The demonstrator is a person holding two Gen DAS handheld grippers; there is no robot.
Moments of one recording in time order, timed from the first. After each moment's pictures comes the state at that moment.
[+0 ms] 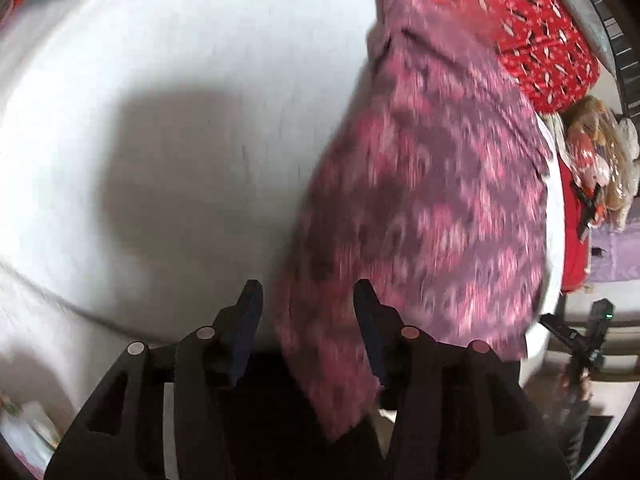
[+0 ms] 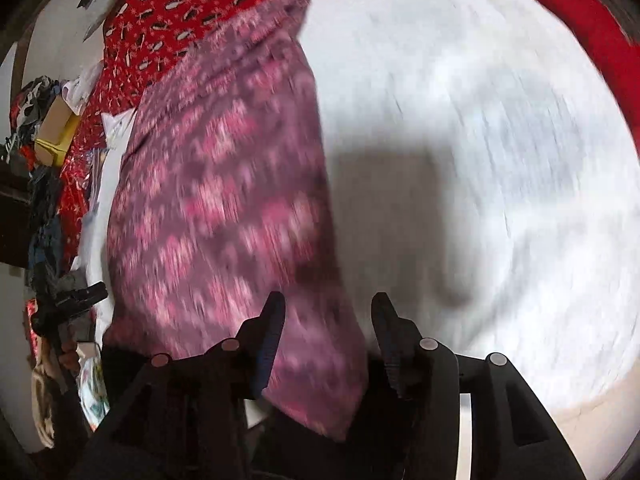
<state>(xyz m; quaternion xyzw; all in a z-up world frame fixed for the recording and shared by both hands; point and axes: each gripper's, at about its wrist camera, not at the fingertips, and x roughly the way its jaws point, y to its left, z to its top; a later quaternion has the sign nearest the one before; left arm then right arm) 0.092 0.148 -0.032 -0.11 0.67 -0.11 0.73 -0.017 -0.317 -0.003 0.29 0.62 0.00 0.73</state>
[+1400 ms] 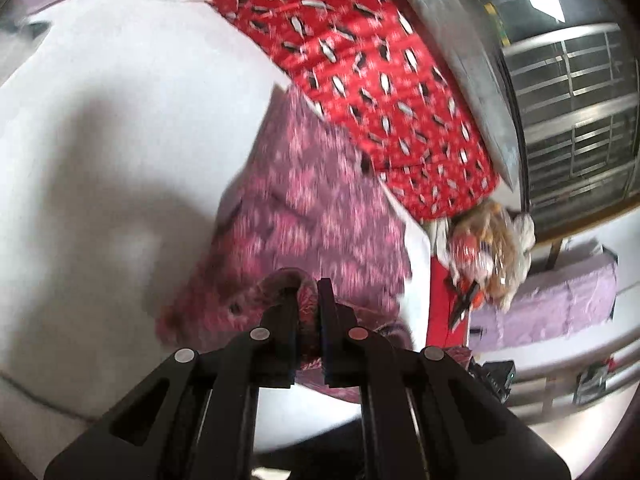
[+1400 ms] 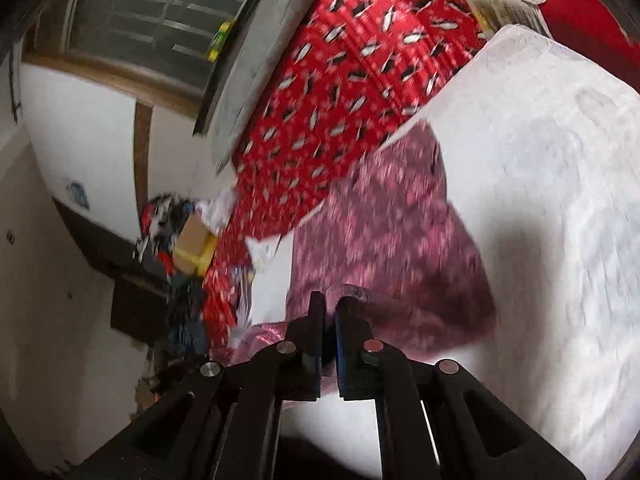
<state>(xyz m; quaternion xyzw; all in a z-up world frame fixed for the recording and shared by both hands) 0.200 0.132 0.066 -0.32 0.52 -0.21 0.76 0.047 -0.346 0.089 0.47 0.35 0.10 0.81</state>
